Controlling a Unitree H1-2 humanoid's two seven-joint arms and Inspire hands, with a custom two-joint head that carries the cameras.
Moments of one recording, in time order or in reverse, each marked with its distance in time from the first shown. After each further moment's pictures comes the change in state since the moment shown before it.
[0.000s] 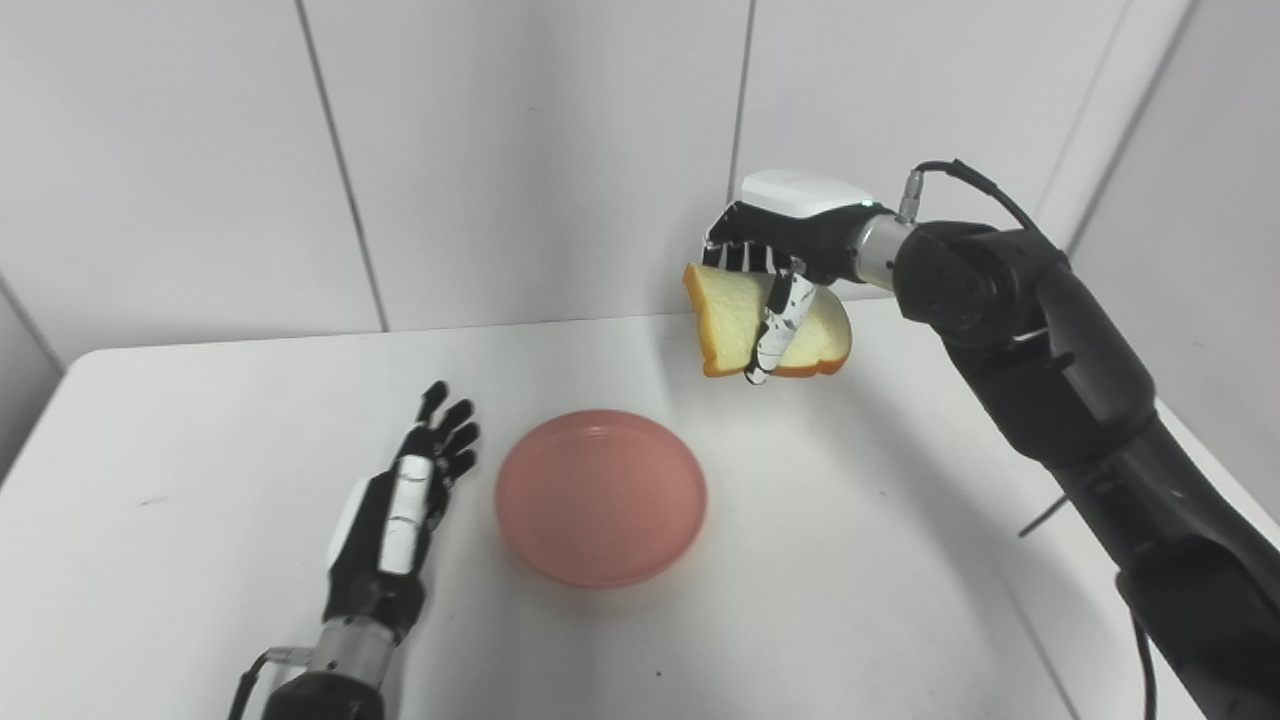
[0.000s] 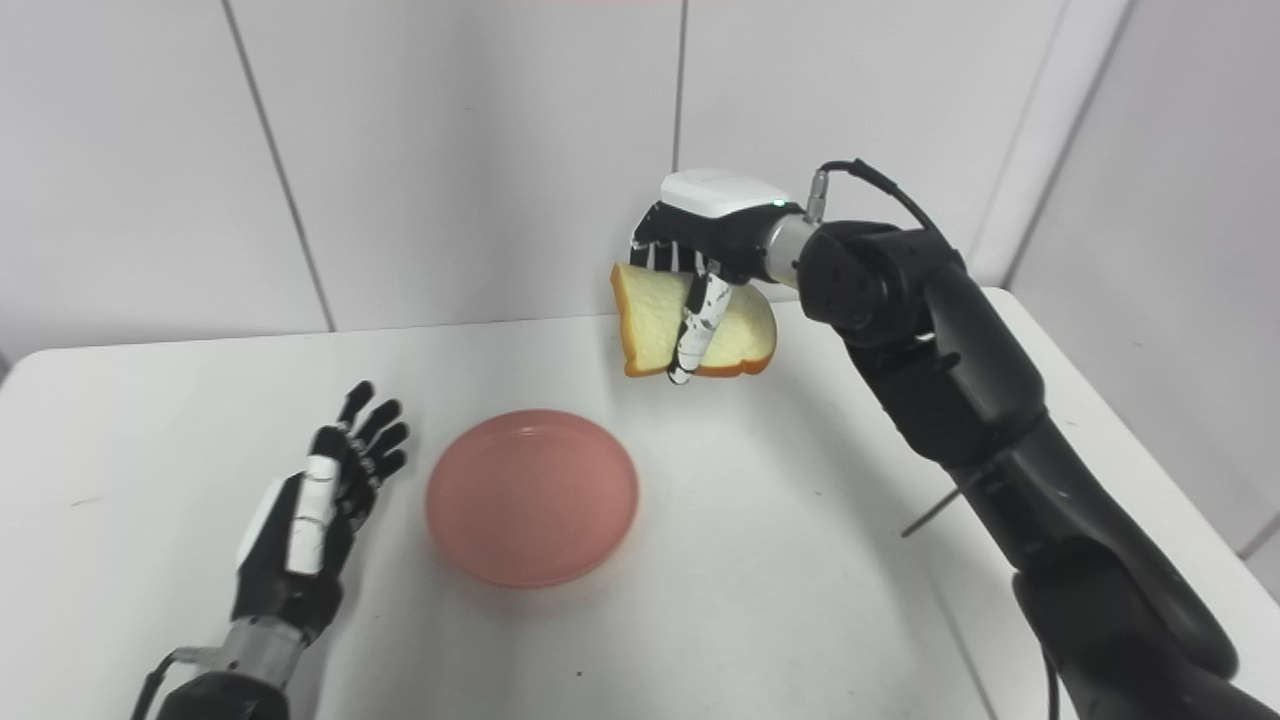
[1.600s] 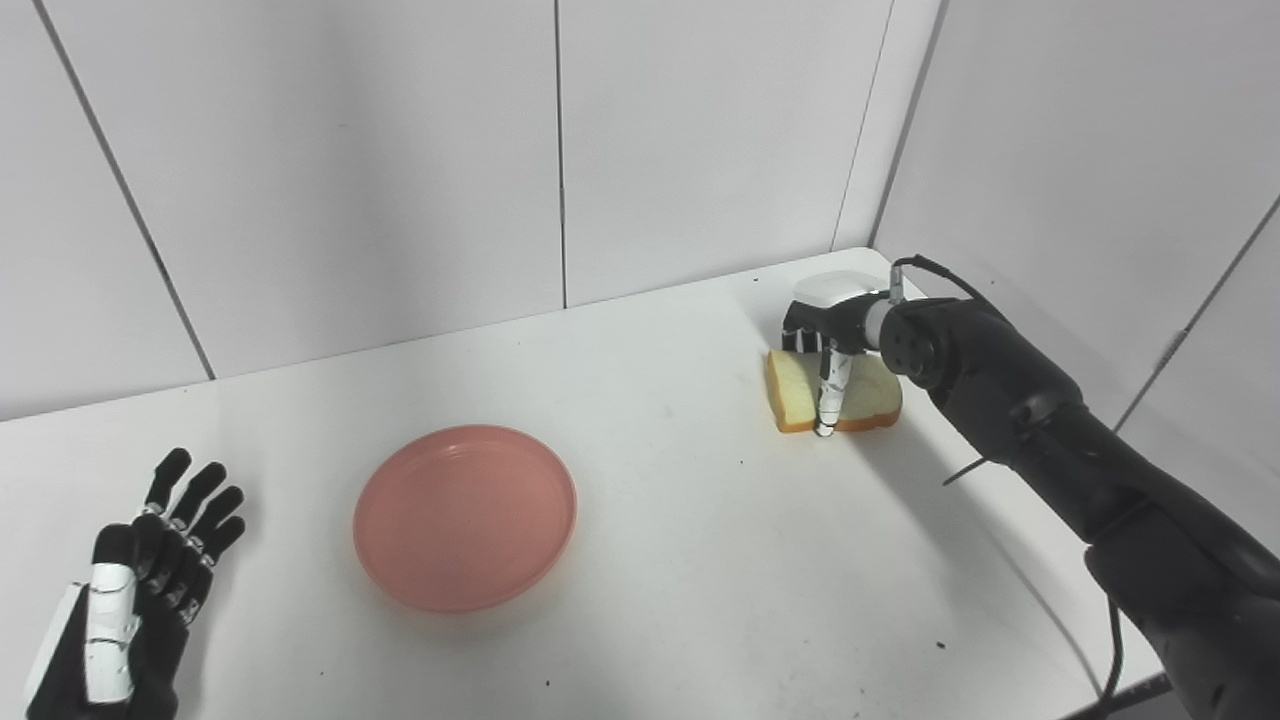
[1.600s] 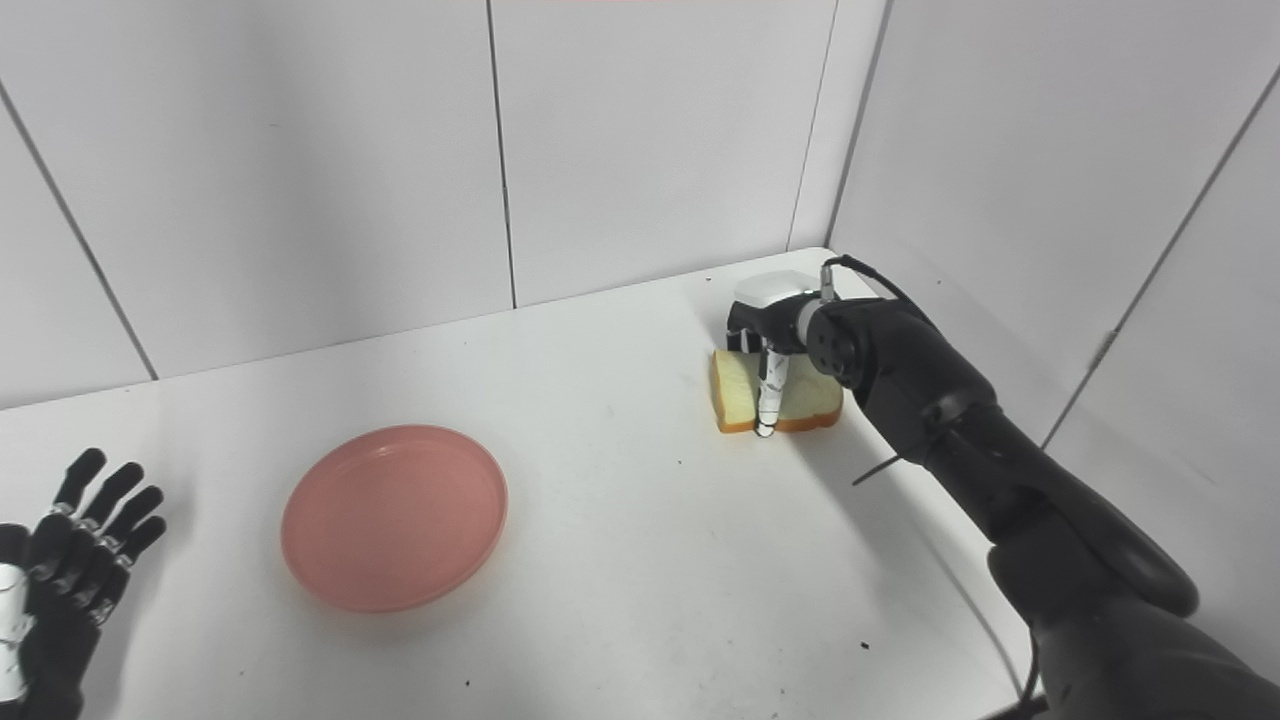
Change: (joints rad) left arm 0.046 0.162 0.096 -0.070 -0.204 -0.006 -0.141; right arm 0.224 -0.245 -0.001 0.538 -0.095 -0.153 -0.272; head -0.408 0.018
